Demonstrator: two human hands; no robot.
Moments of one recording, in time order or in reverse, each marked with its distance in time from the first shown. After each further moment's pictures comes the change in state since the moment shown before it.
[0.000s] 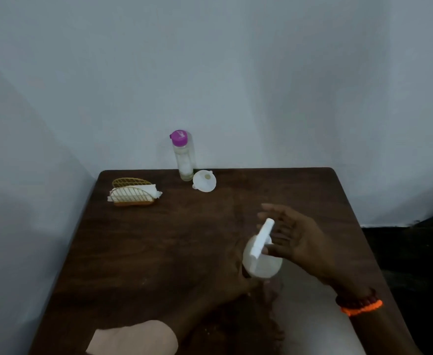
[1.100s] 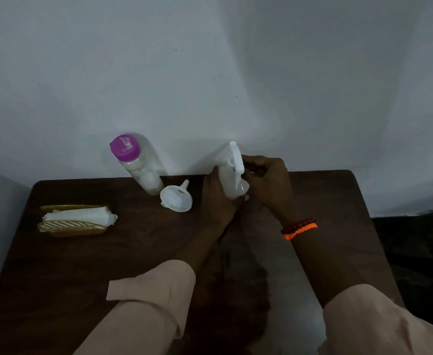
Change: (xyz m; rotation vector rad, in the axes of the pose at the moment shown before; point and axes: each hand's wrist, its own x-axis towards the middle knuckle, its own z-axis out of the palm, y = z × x) left_hand 0.300 -0.025 -0.015 0.128 0.468 -0.080; right_hand 0.279 0.097 -0.055 -0.183 0.396 -0.048
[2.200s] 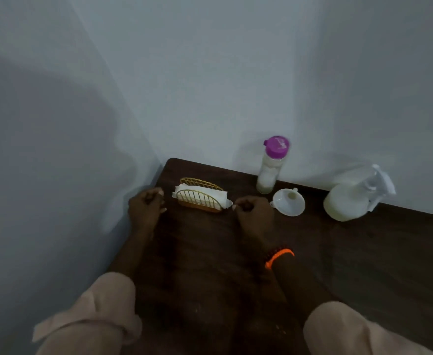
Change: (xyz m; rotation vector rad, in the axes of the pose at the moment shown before) left_hand -0.068 -0.239 -0.334 -0.475 0.561 -0.570; right_hand -0.099 -0.082 0.253 -0.100 -0.253 0.195
